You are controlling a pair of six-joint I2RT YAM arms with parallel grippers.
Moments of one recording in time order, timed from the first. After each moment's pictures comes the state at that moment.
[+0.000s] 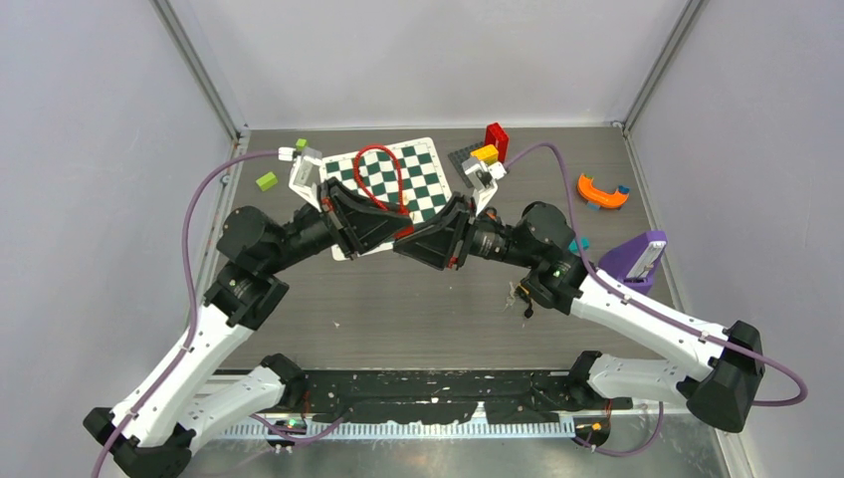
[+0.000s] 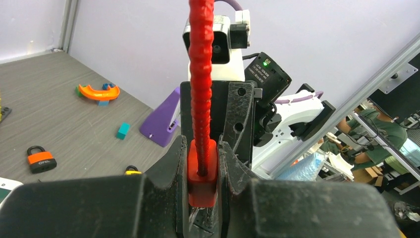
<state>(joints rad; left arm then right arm) -0.63 0.84 1.02 0.12 0.54 -0.68 0.89 1.11 0.93 0.48 -0.49 0.72</state>
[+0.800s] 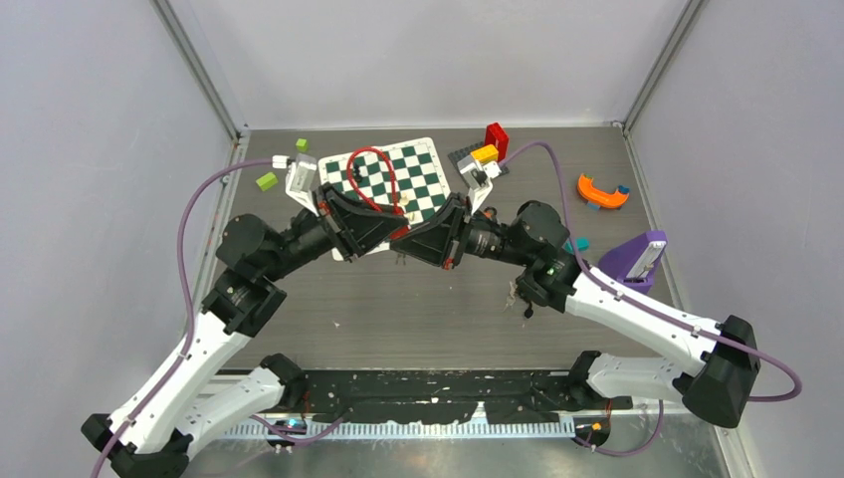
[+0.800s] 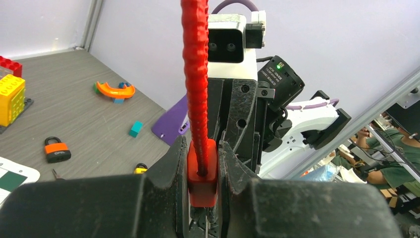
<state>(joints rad) -0.63 0.80 0.98 0.09 0.46 -0.67 0.90 1.14 0.93 0.52 -0.50 0.73</state>
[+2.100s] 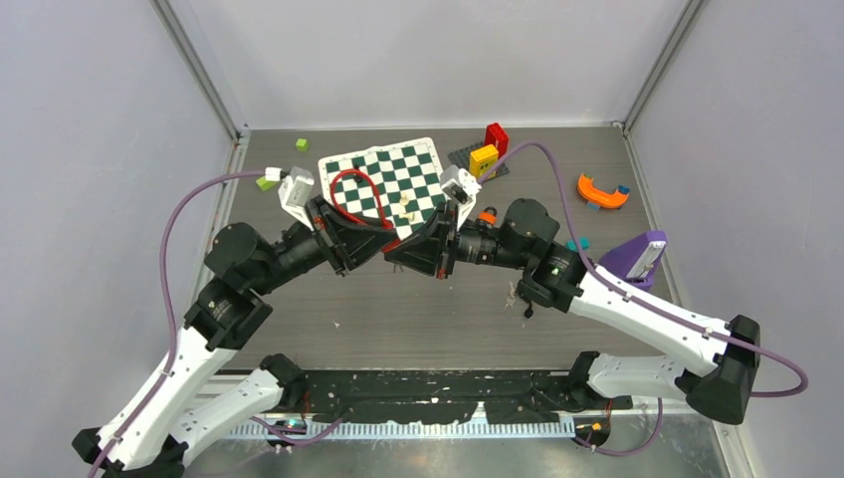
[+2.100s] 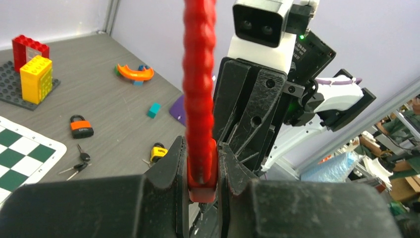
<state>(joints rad) -0.65 0.71 1.00 -0.10 0.39 -0.57 0.96 1.15 1.04 0.25 -0.47 0.43</state>
